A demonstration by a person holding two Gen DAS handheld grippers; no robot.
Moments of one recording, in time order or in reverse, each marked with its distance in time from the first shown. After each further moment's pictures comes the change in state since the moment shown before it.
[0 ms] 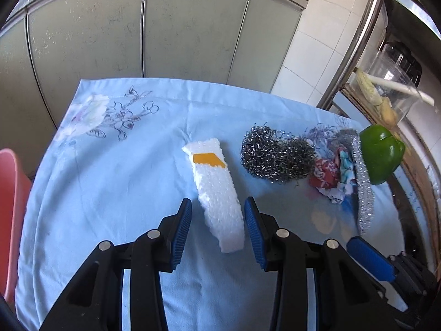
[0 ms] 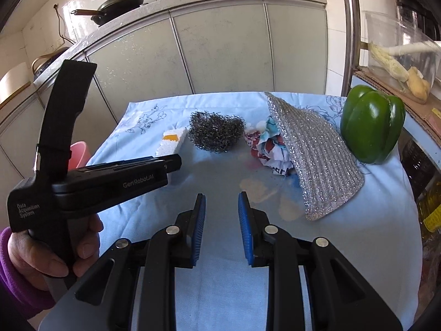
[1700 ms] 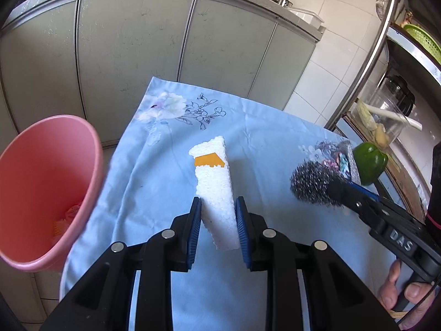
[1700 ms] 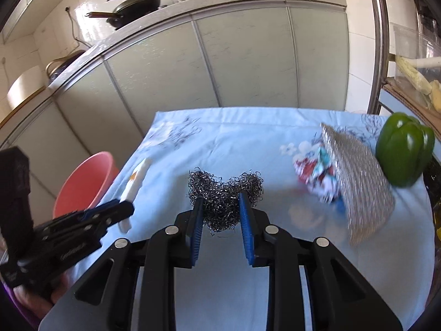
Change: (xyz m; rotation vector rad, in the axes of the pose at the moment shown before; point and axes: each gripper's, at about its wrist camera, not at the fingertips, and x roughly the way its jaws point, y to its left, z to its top) left arm -0.088 0.077 -0.050 -0.110 -0.101 -0.010; right arm 0.003 0.040 0.027 -0.015 0.007 0.110
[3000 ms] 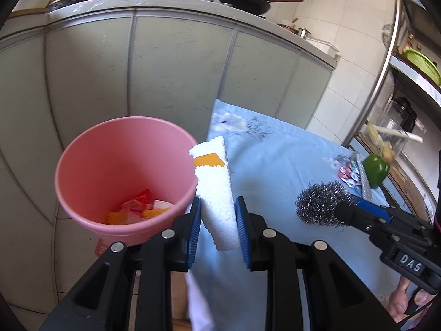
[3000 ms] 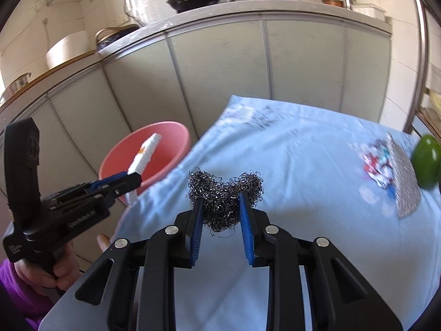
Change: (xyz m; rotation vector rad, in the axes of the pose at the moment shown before) left arm -0.097 0.077 -0.045 -0.057 -0.140 0.099; right arm -0.030 0.108 -0.035 -0.188 0.010 0.123
